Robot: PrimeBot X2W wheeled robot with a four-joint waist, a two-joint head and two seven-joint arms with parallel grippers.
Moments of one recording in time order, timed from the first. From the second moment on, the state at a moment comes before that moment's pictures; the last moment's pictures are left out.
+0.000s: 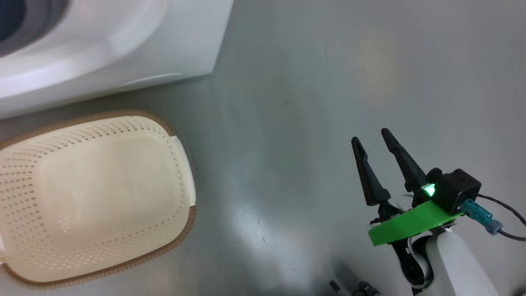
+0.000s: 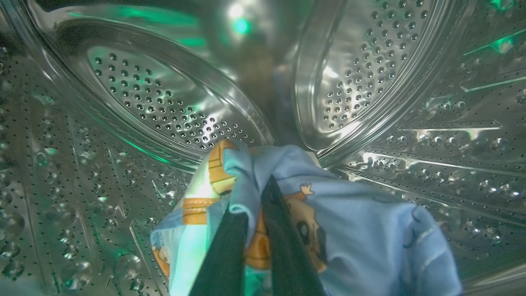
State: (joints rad) left arm -1.39 0.47 -0.15 0.83 -0.25 -0.01 0.04; right arm -0.29 -0.09 0.15 0.15 0.31 0.13 -0.25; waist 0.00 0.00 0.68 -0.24
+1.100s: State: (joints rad) left arm -1.70 0.50 -0.28 1.11 -0.17 -0.04 -0.03; right arm -0.36 -0.06 0.20 0.17 0.35 0.13 -0.25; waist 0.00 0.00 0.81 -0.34
